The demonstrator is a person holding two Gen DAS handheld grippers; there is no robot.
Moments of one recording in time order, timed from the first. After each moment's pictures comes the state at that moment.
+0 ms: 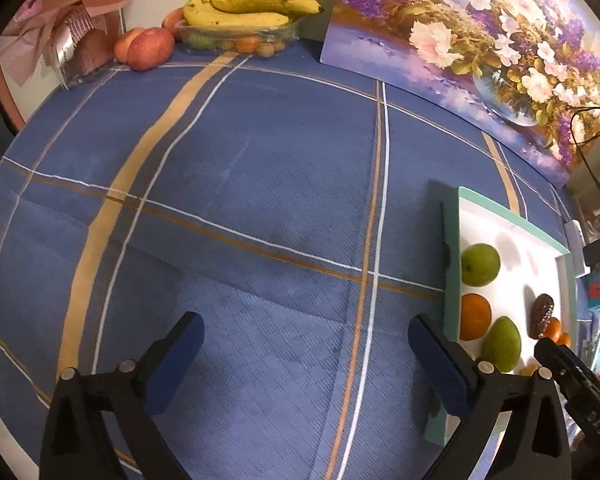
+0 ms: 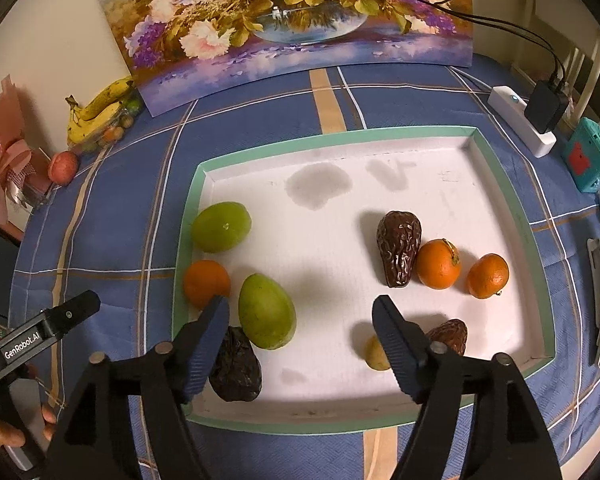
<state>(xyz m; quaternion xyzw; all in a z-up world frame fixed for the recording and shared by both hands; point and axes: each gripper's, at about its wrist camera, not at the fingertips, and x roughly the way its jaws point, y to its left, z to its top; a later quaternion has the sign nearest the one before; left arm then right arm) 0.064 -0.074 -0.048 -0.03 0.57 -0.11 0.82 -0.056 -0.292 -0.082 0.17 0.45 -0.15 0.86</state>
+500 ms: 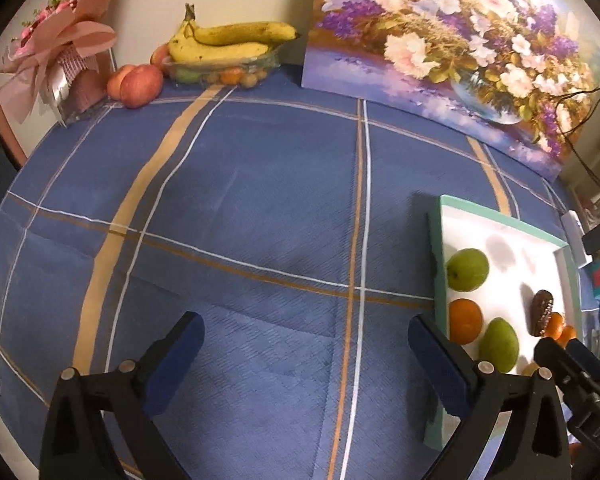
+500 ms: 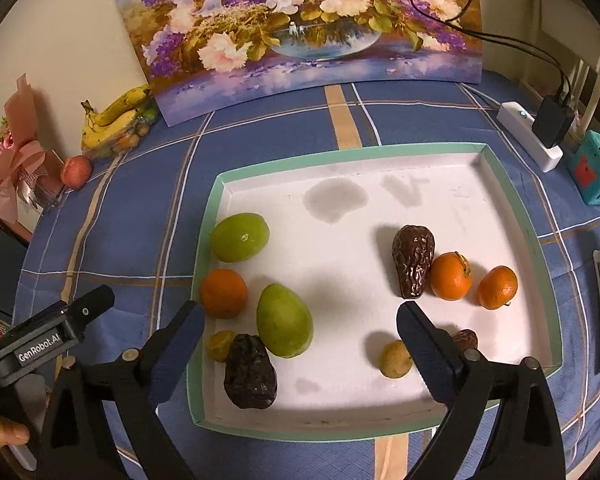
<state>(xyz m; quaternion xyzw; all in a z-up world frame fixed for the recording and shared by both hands) 0.057 -0.086 -0.030 0.01 0.53 -0.12 0.84 -0.059 -0.282 -0.077 0.16 0.42 -0.13 0.88</state>
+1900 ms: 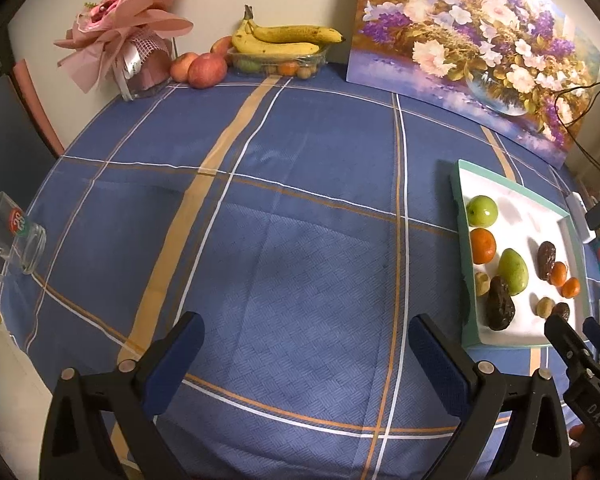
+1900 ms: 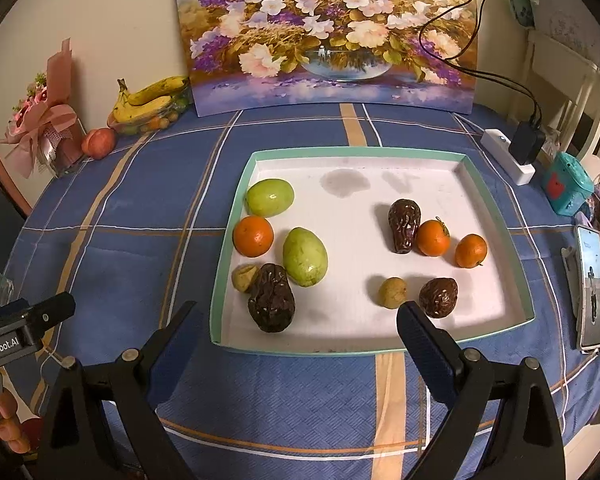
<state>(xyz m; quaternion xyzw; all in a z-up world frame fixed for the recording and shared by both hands) -0.021 -0.024 -0.006 0.01 0.53 -0.08 0.84 -0.123 -0.229 -0.073 0.09 0.39 -0.14 0.91</state>
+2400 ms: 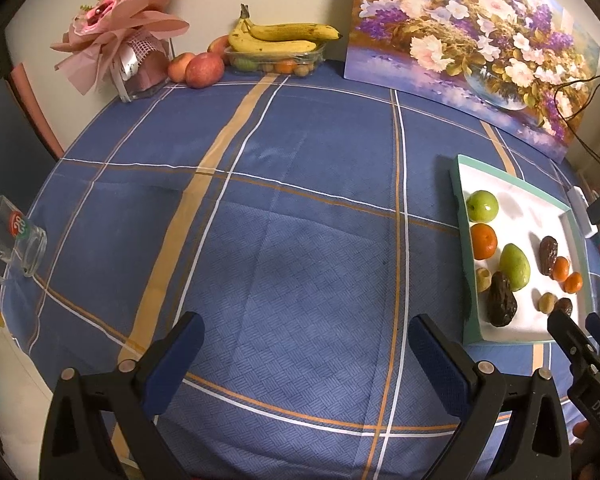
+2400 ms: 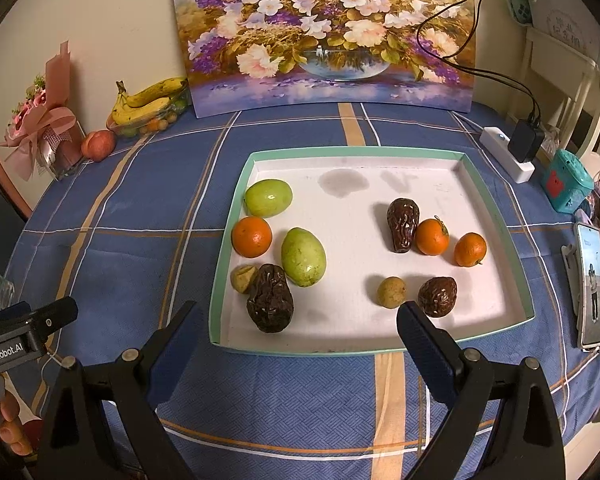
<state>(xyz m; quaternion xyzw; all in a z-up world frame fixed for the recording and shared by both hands) -0.021 -0.026 -0.007 0.02 0.53 -0.08 0.84 -0.124 -0.231 -0.073 0.09 0.39 -0.14 0.91</state>
